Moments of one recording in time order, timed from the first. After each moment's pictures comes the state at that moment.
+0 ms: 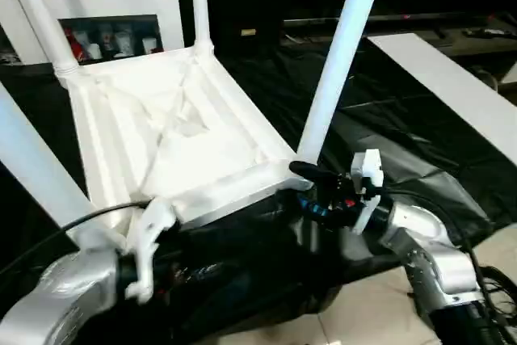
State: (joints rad) left arm 0.16 0.56 0.01 -0.39 -0.45 0.63 -0.95; right arm -0.24 -0.26 0.10 0.13 0.42 0.15 0.97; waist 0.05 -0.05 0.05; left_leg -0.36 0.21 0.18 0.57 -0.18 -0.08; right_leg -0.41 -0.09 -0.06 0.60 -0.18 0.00
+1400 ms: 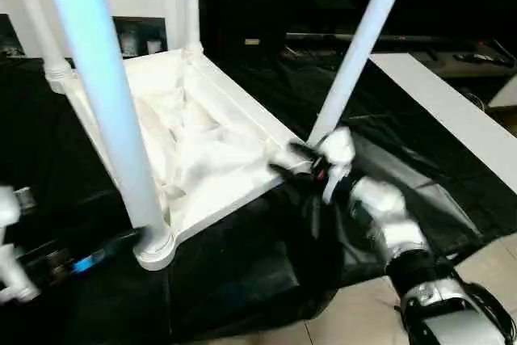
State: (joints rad) left arm 0.23 0.63 0.45 -0.33 -0.64 0.41 -1.09; right arm -0.55 -0.17 0.13 0.81 0.11 -0.20 0.68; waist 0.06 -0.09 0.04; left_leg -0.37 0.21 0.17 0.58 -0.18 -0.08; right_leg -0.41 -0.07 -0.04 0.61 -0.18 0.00
